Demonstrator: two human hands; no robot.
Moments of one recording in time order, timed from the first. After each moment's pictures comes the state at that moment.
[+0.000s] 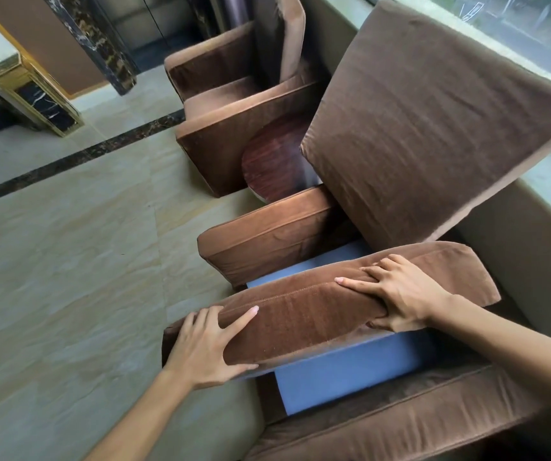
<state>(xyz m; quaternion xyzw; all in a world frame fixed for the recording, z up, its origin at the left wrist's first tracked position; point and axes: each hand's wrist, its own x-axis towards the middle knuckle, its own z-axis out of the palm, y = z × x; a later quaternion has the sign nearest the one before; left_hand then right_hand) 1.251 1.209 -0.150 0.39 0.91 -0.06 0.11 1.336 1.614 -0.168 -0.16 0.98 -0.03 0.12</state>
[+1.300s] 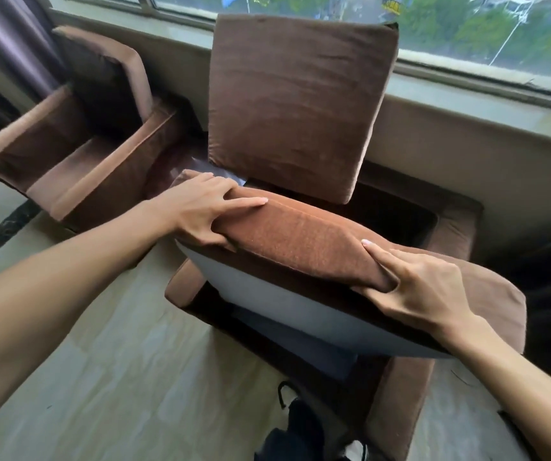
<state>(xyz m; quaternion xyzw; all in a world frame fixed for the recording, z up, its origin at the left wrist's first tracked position) 0.961 1.290 -0.056 0.87 0.48 -0.12 -0.01 1.394 1.297 -0.098 0.42 0.89 -0.04 -0.17</state>
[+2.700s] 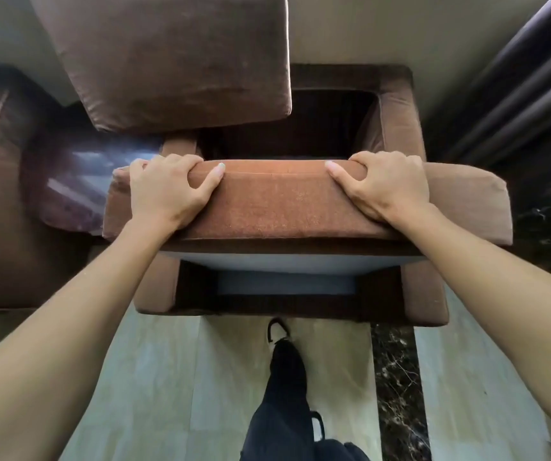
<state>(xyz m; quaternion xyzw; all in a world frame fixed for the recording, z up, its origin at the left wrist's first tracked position) 0.953 1.275 -0.195 0.75 0.65 0.08 -0.01 1.294 1.255 -0.195 0.71 0.70 -0.02 -0.07</state>
